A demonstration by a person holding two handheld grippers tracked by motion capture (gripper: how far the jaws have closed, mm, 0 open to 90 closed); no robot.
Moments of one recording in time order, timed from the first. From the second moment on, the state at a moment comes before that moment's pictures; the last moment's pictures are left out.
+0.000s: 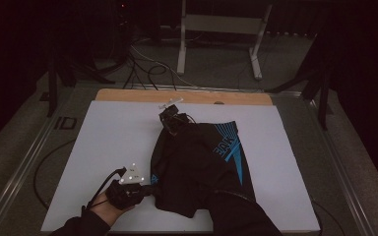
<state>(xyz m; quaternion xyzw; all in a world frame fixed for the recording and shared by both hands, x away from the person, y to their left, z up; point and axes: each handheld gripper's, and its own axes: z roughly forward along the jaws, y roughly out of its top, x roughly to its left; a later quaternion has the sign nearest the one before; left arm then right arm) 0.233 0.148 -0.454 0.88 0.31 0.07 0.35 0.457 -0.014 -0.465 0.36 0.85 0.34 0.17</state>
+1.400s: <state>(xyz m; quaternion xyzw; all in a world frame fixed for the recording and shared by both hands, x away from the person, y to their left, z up) 0.245 0.076 -0.431 0.89 0.24 0.05 0.39 0.450 -0.107 -0.437 0.39 0.83 0.35 0.21</state>
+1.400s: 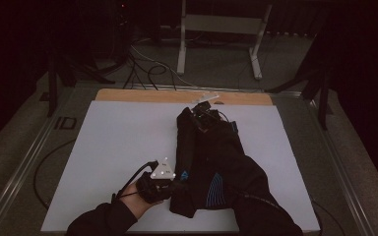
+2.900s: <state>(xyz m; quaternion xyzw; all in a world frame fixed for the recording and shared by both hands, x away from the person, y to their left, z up) 0.267 -0.038 -0.442 0.89 0.18 0.02 0.41 0.450 -0.227 -0.447 0.45 0.80 0.31 0.26</state>
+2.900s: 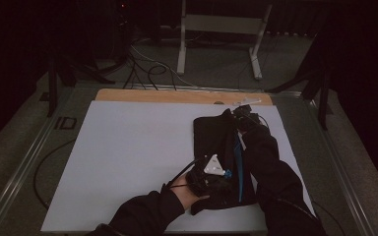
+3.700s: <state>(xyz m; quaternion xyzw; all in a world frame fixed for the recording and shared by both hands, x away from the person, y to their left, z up) 0.278 -0.056 -0.479 0.90 0.19 -0.01 0.39 0.458 -0.242 -0.494 0.47 0.80 0.28 0.25</state>
